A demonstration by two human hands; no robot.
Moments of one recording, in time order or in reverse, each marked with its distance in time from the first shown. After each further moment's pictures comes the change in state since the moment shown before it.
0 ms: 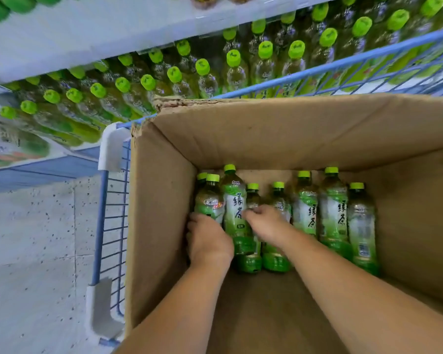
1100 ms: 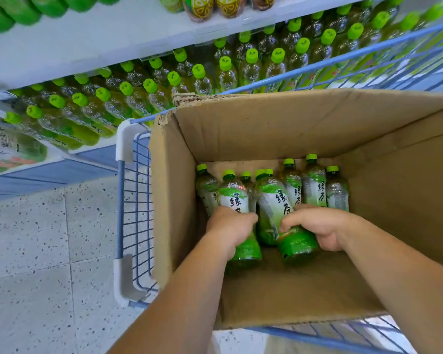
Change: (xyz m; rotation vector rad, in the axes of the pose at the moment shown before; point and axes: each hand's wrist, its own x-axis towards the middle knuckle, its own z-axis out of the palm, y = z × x) left_hand -0.055 -0.009 -0.040 -0.420 -0.365 0.063; right_hand -0.107 0.033 -0.063 0.401 -0.224 0.178
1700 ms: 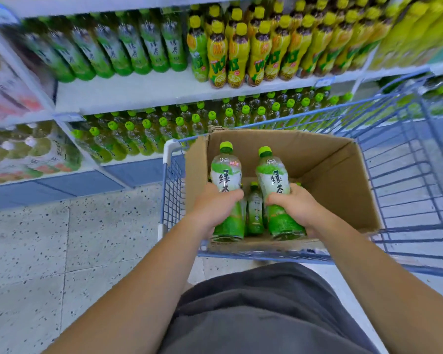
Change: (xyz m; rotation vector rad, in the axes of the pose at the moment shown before) left_hand -0.173 -0.010 -0.130 -0.251 -0.140 0.422; right_hand -0.200 -0.018 0.094 -0.063 0.408 -0.466
